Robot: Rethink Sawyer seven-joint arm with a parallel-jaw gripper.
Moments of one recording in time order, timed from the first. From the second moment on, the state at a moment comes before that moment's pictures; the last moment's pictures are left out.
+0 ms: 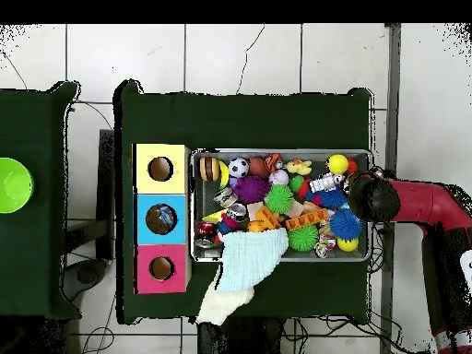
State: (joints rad) arm -0.89 -0.43 0.47 1.31 -0.86 0.61 1.26
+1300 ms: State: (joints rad) arm -0.92 -0.48 0.46 1.34 -0.71 0.64 1.26
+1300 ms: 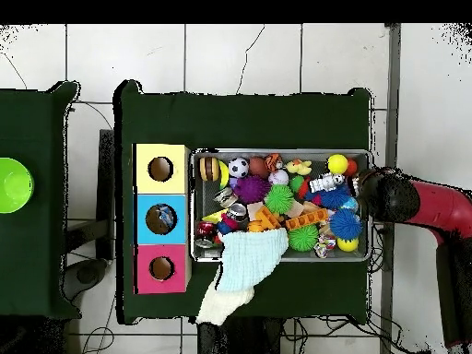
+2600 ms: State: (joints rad) arm -0.87 -0.63 0.43 1.38 -0.61 0.74 1.26
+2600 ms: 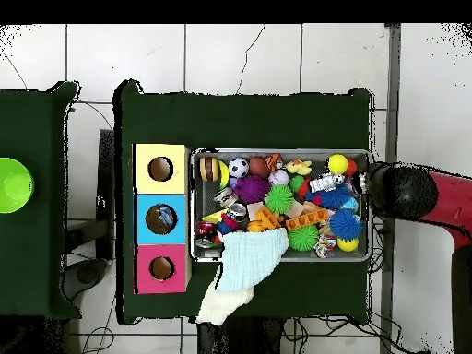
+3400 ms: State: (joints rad) arm -0.90 -0.43 0.43 1.35 -0.63 0.69 1.26
